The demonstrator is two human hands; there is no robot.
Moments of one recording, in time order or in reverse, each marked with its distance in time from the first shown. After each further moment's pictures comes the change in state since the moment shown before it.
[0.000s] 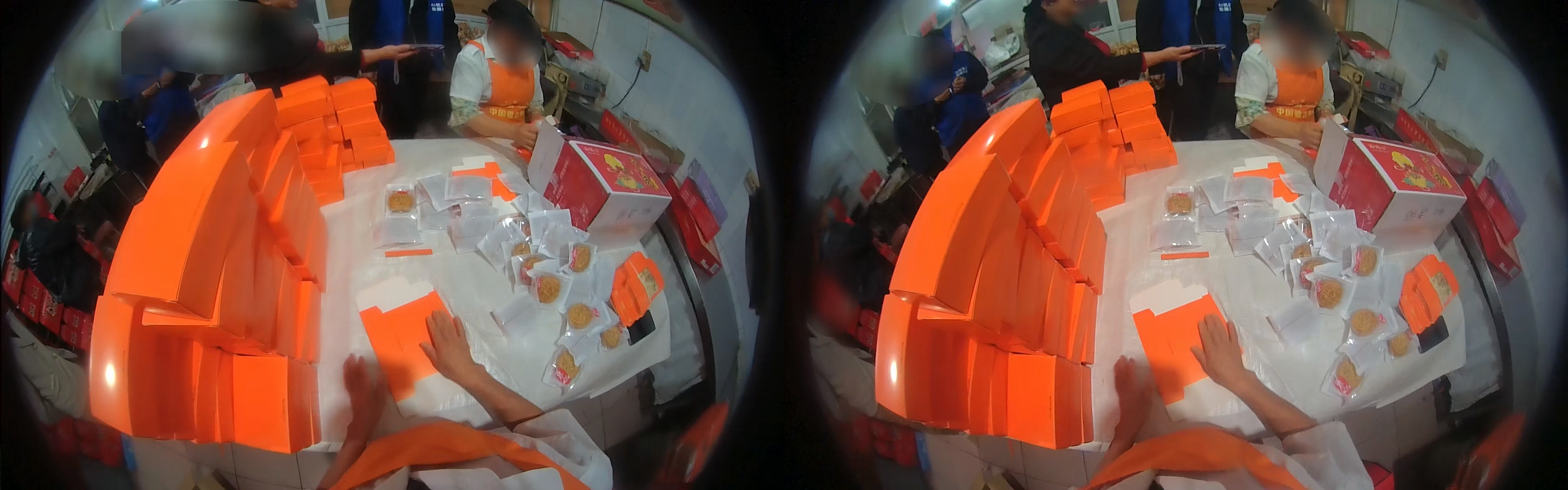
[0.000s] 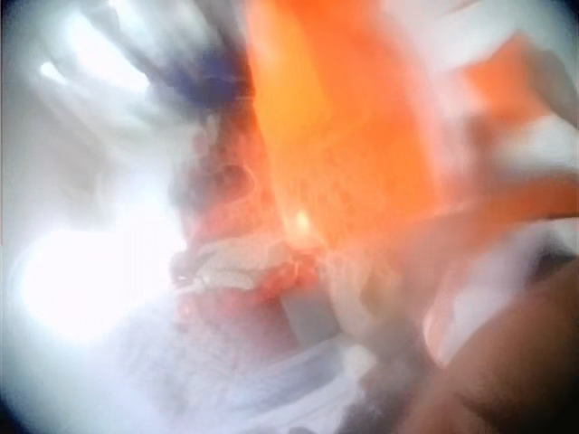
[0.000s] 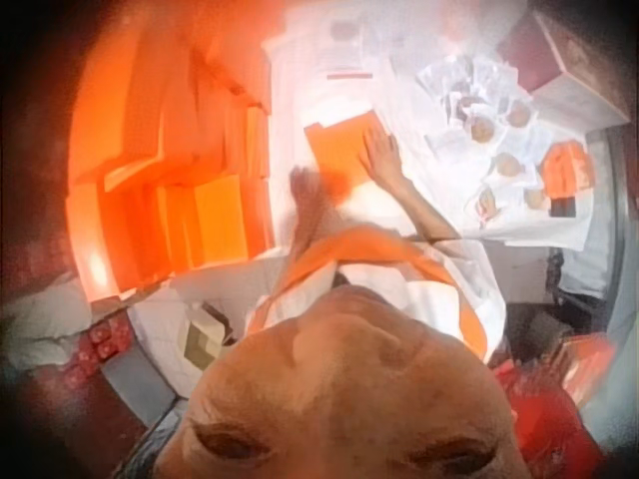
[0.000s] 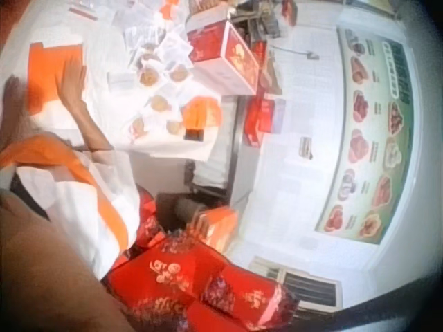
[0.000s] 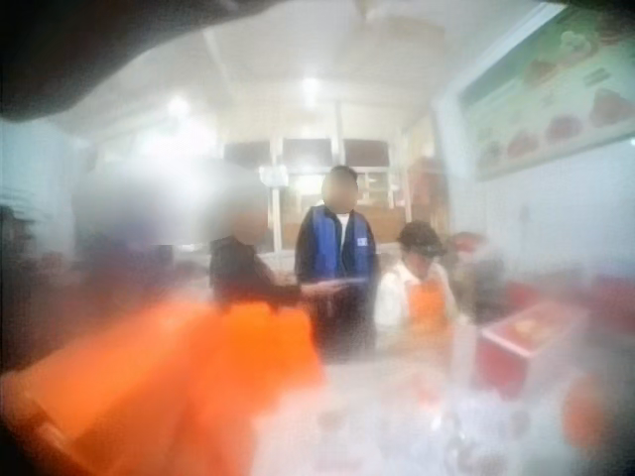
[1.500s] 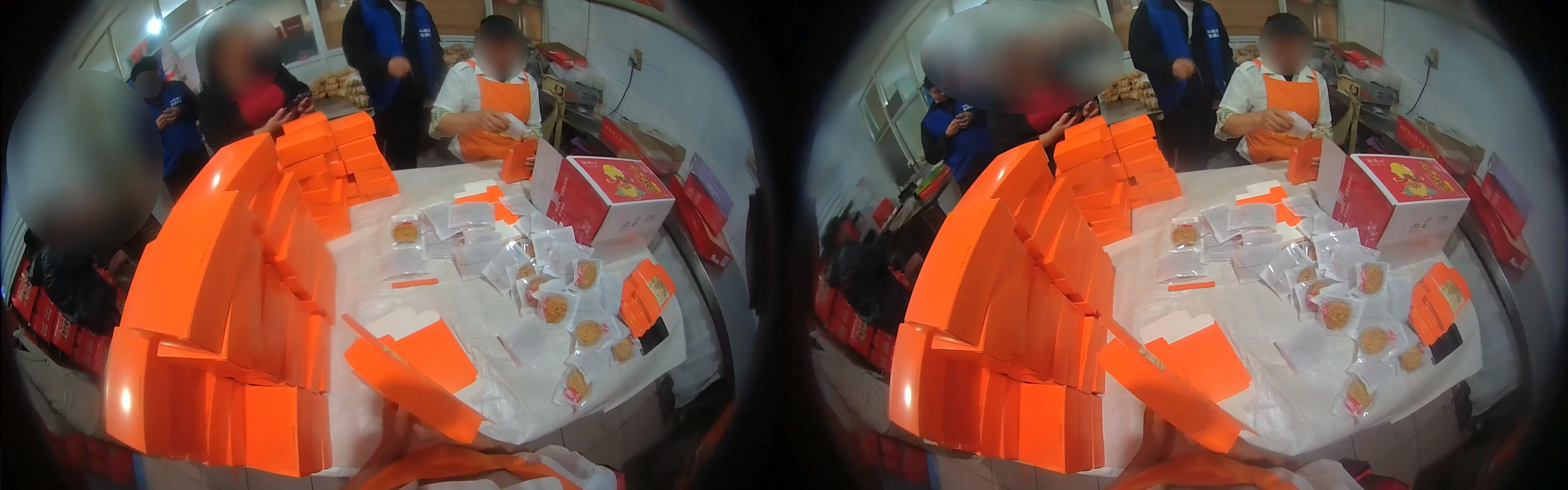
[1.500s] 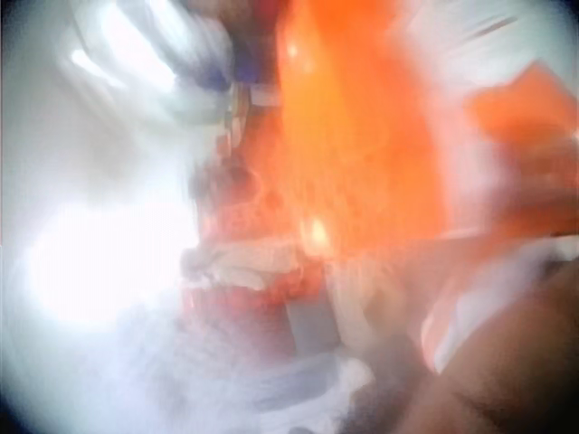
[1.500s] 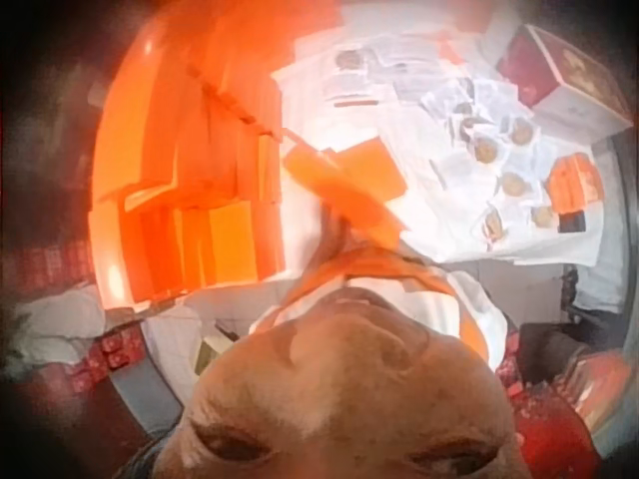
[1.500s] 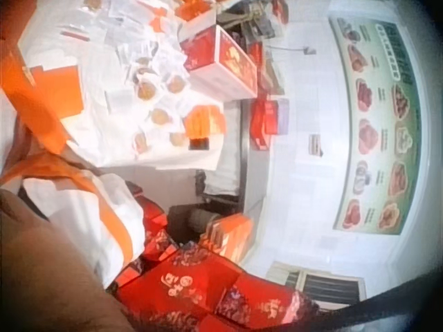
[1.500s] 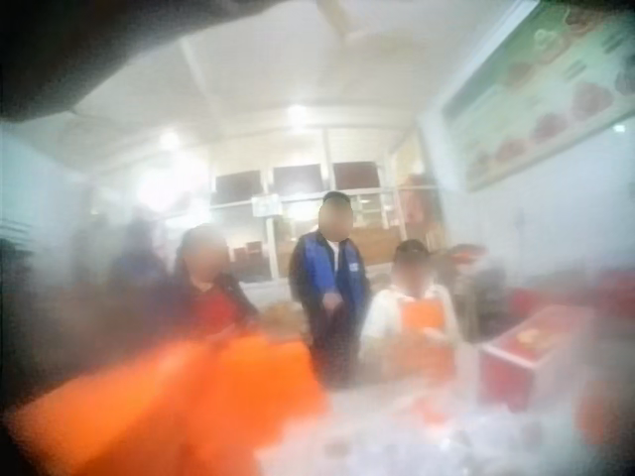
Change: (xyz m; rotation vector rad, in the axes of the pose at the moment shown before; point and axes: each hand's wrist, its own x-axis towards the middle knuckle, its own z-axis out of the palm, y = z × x) left_hand 0.014 0.078 -0.016 -1.205 -0.185 -0.462; right_hand -0.030 -0.082 -0.081 1.489 -0.301 0.517
